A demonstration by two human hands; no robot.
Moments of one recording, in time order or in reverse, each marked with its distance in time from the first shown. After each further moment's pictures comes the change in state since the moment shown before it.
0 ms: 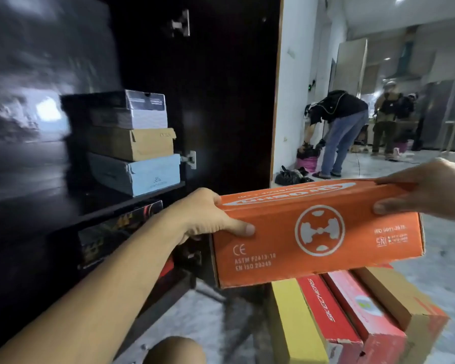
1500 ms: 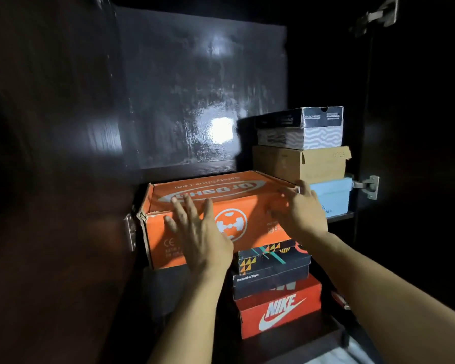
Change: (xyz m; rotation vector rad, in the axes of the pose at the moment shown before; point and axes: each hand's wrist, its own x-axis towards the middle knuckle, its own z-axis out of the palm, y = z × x) left_hand 0.002 -0.200 -0.162 0.767 1.289 -0.426; right_hand 0.131 -0.414 0.298 0.475 -0.027 -0.557
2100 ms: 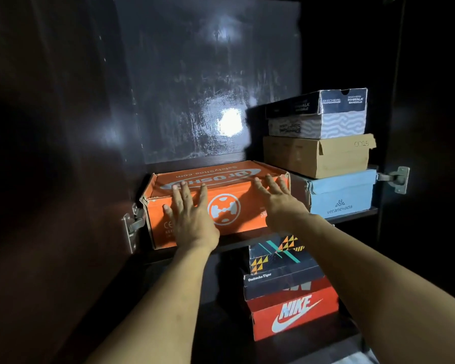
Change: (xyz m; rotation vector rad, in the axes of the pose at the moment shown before) left_hand 0.057 -0.041 0.047 0.136 -0.193 0.010; right_hand 0.044 -0.020 0.052 -0.223 -0.451 -0.141
